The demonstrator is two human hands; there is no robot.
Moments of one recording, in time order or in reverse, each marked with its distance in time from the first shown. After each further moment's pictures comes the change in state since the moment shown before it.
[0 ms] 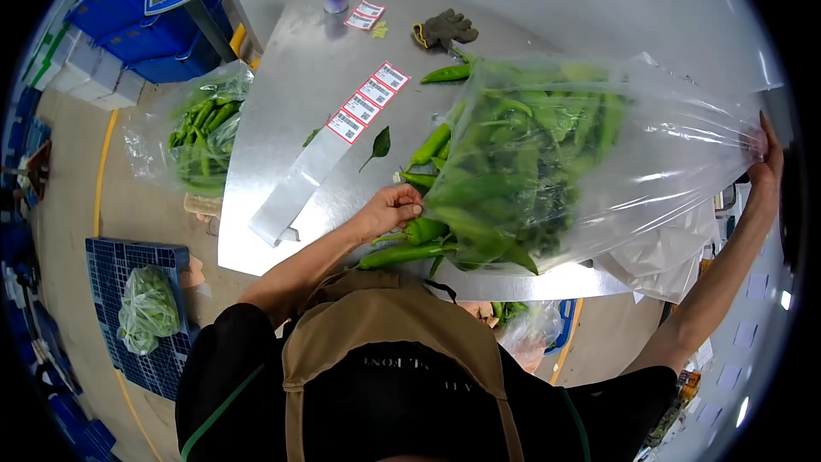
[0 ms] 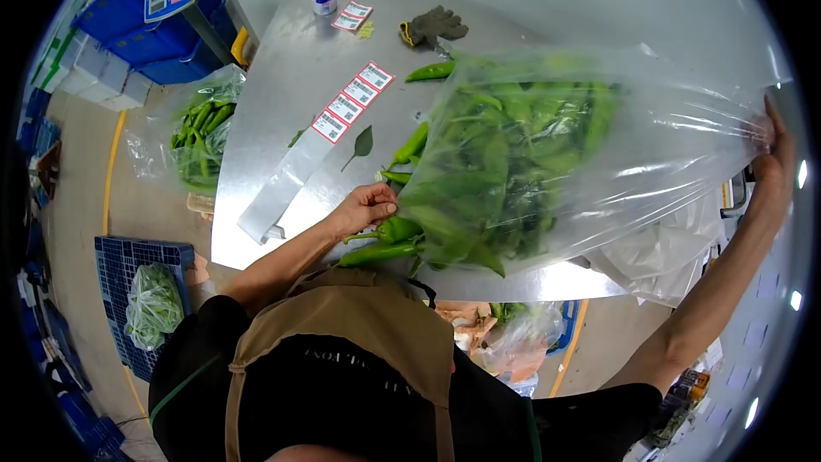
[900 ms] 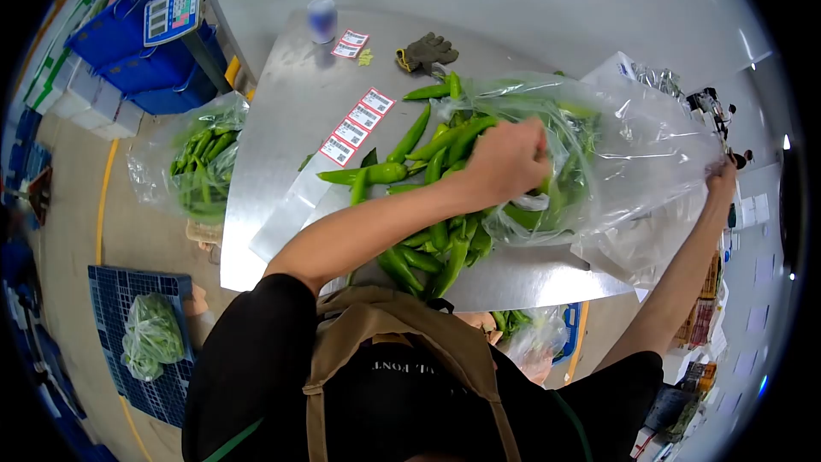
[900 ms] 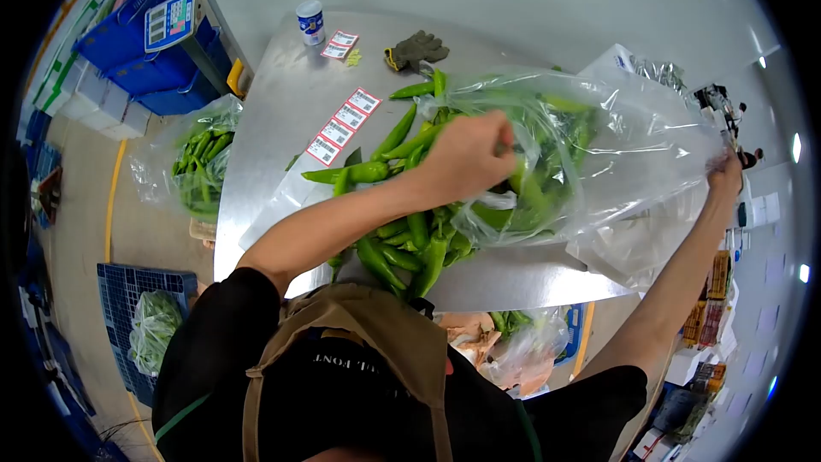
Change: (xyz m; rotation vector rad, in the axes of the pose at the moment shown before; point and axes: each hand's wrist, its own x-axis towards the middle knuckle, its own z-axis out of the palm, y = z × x) left_hand 0.050 0.182 0.153 0.734 0.269 0.885; right_hand 0.070 0.156 -0.149 0.094 0.352 -0.219
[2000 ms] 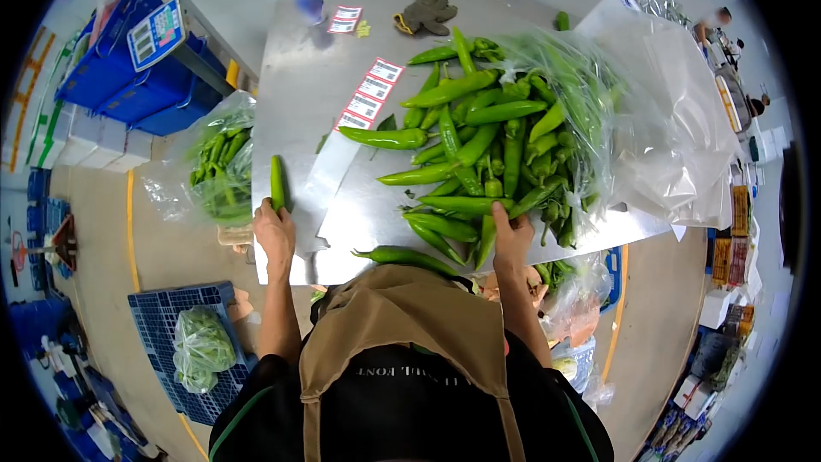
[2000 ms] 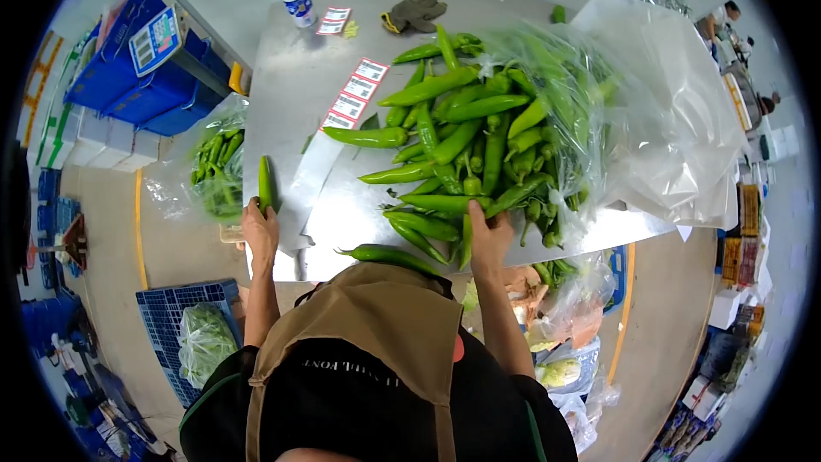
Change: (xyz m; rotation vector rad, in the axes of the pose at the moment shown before) left_hand -0.291 -0.162 -0.229 0.976 0.330 -0.642; right_hand -0.658 0.205 0.172 -0.285 -0.330 0.289
